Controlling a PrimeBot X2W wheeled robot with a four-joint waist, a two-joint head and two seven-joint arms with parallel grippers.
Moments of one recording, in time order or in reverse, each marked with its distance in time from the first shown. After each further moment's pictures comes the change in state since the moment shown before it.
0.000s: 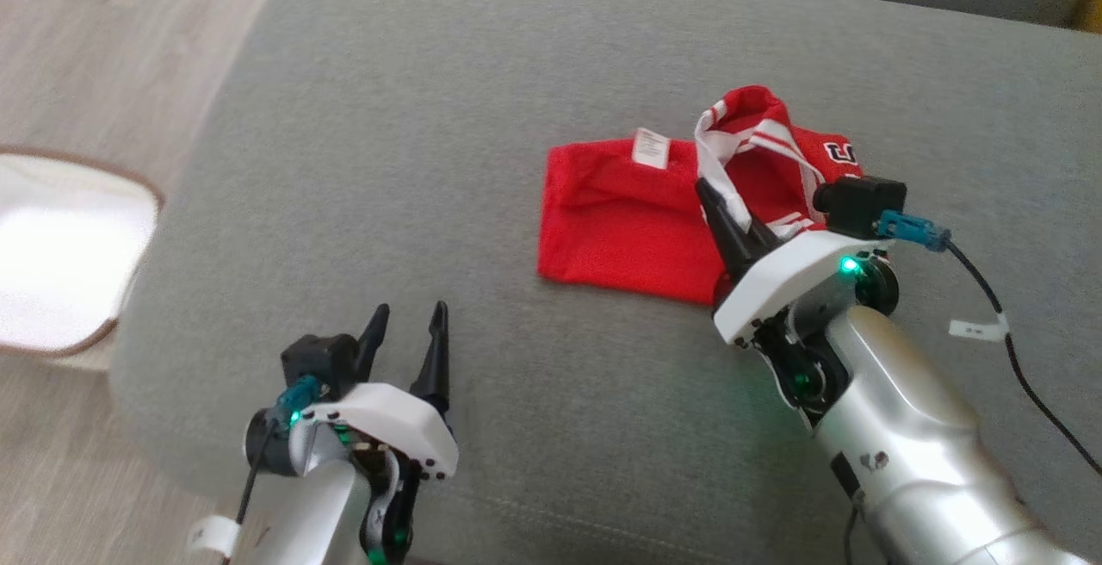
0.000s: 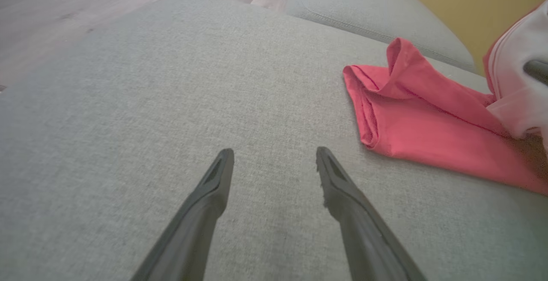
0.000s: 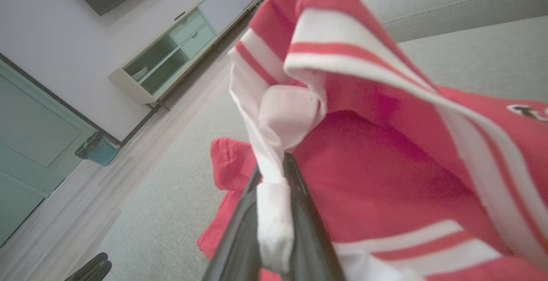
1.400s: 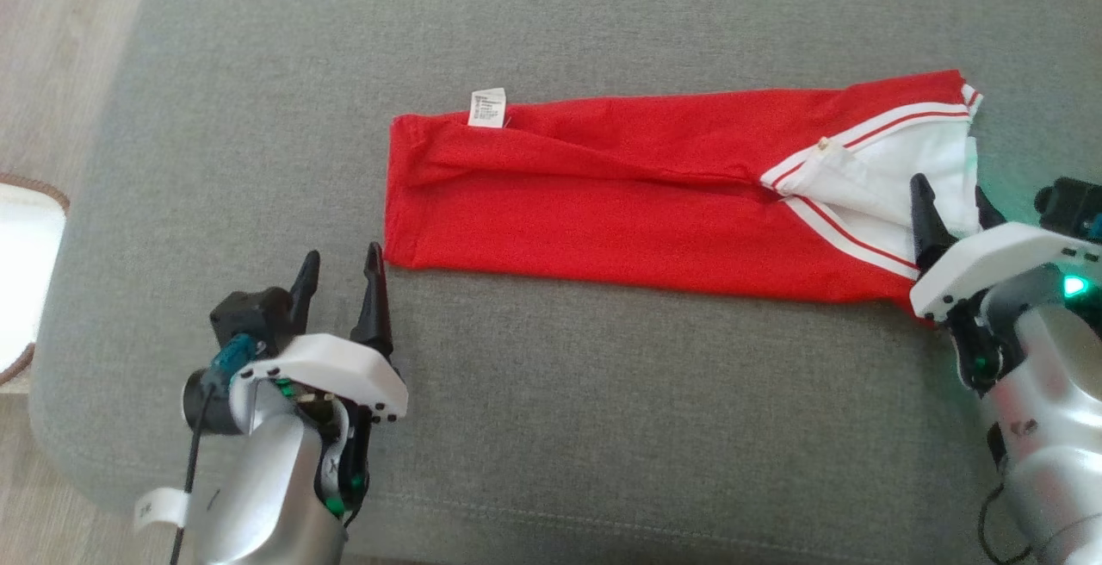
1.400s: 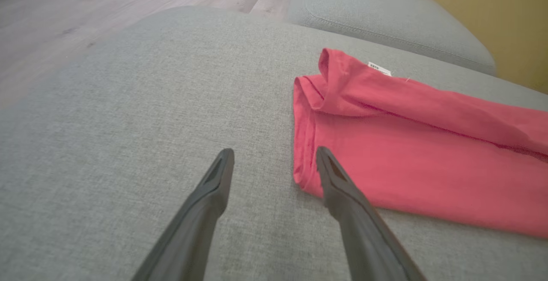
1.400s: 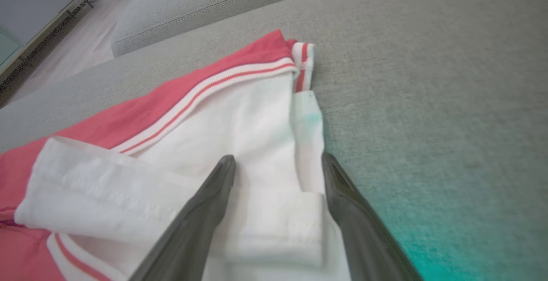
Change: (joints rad) left arm -0.056 0.011 0.127 -0.021 0.050 0.023 0.000; right arm -0.060 -0.152 -0.333 0.299 -0.193 0.000 -0.038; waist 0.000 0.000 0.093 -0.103
